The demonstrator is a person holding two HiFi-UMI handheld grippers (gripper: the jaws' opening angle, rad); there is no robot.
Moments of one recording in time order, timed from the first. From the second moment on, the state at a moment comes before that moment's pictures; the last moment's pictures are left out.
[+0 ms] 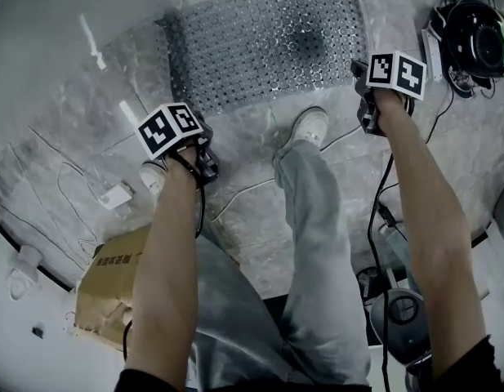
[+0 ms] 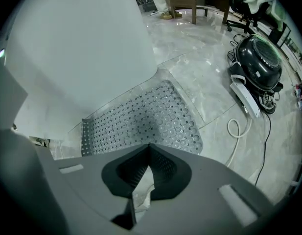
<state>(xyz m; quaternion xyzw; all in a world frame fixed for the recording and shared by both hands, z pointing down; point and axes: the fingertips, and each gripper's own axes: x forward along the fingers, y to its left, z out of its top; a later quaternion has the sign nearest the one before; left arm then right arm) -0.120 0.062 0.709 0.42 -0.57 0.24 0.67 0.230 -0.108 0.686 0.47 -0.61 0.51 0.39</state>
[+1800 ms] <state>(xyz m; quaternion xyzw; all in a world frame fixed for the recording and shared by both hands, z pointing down) -0.097 0.094 0.346 0.61 -0.55 0.20 0.54 0.121 -0.004 0.348 0.50 -0.69 0.43 0.30</state>
